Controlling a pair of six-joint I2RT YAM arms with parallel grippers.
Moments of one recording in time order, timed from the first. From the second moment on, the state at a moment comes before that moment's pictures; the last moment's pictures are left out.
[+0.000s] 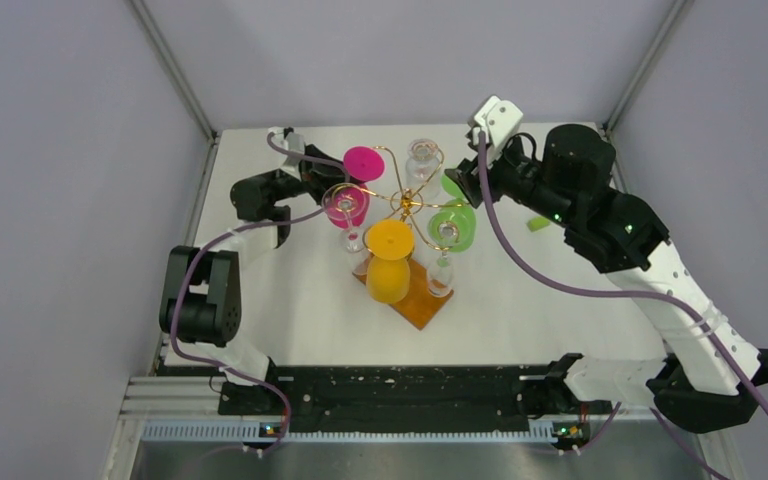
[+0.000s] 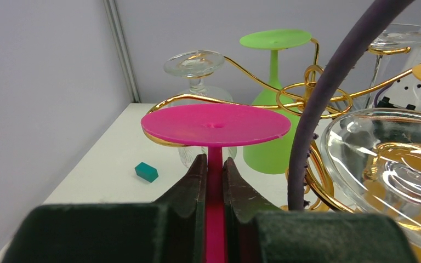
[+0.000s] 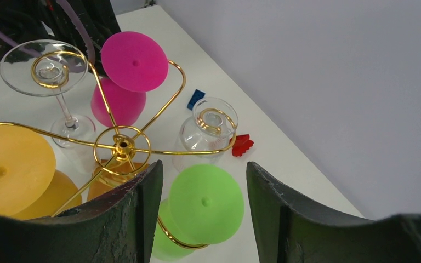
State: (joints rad) left arm -0.14 1.65 0.95 1.54 1.22 -0.73; right arm 0.76 1.16 1.63 -0.62 0.00 -0.33
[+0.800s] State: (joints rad) left arm -0.18 1.65 0.95 1.55 1.24 -0.73; right arm 0.76 1.16 1.62 -0.62 -0.03 -0.33
